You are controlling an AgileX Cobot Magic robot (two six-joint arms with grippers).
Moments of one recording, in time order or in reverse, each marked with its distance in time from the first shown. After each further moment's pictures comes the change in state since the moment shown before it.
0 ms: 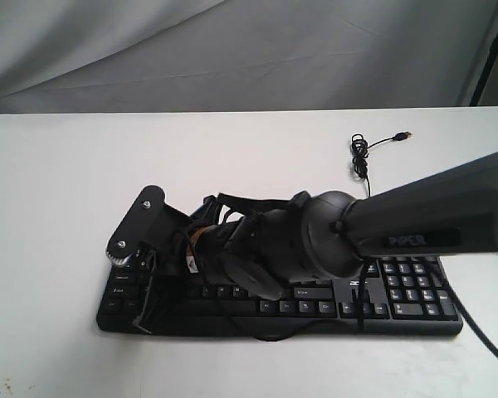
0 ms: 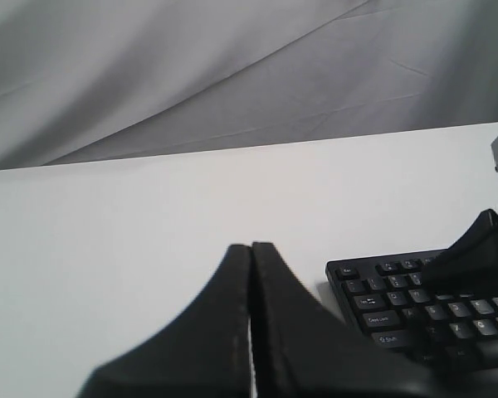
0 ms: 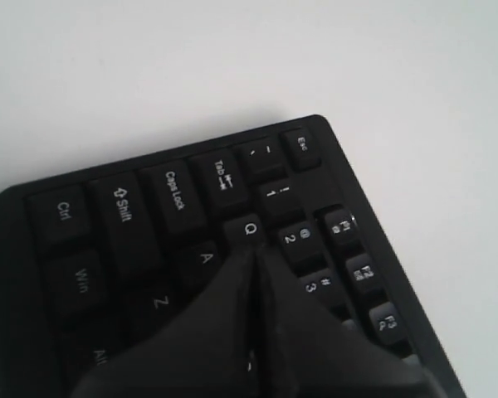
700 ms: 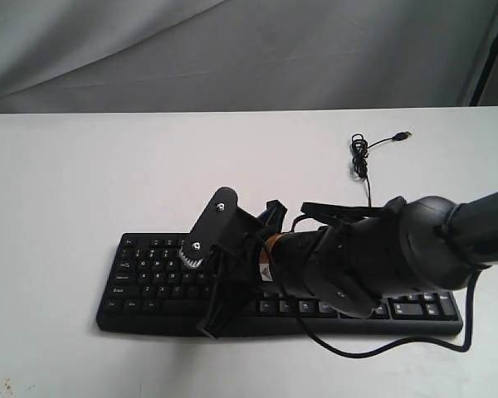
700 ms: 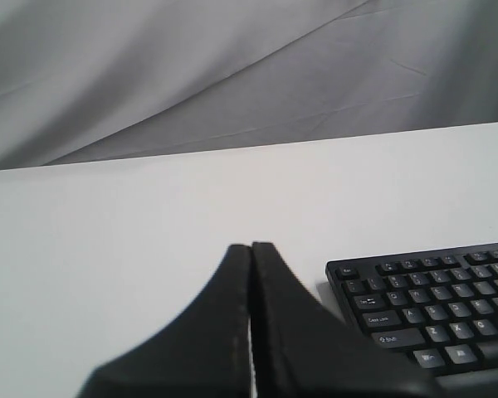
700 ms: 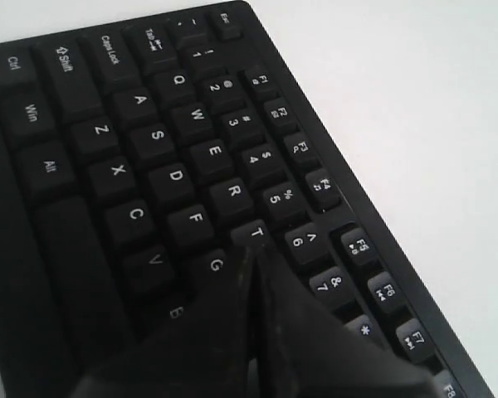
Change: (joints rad) left arm 0.000 0.000 0.000 0.000 0.000 0.000; right arm -0.098 -0.147 0.288 -0.008 -0.154 0.000
